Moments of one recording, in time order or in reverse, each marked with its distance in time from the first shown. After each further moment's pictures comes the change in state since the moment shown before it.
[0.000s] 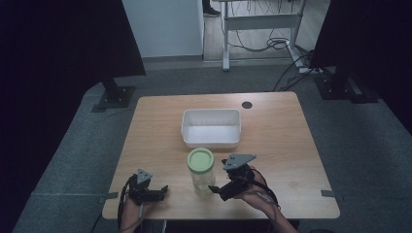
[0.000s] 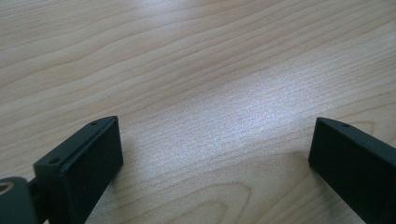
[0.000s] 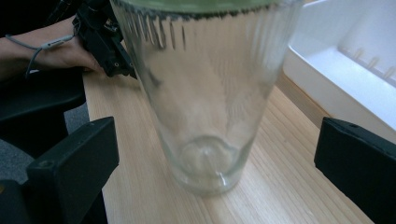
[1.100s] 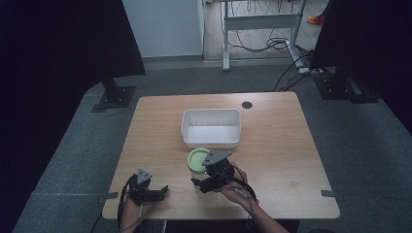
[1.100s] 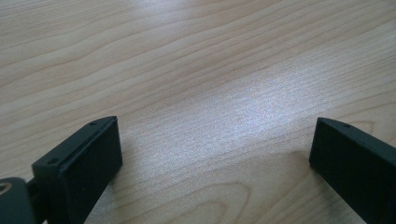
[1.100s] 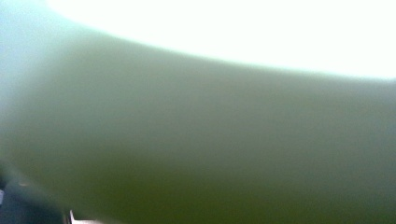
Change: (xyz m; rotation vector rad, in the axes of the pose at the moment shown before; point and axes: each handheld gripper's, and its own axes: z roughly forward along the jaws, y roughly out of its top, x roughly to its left) left arm 0.000 0.000 0.000 0.003 -0.002 0.003; right arm 0.011 0.028 0.046 0.030 -0.072 -0.011
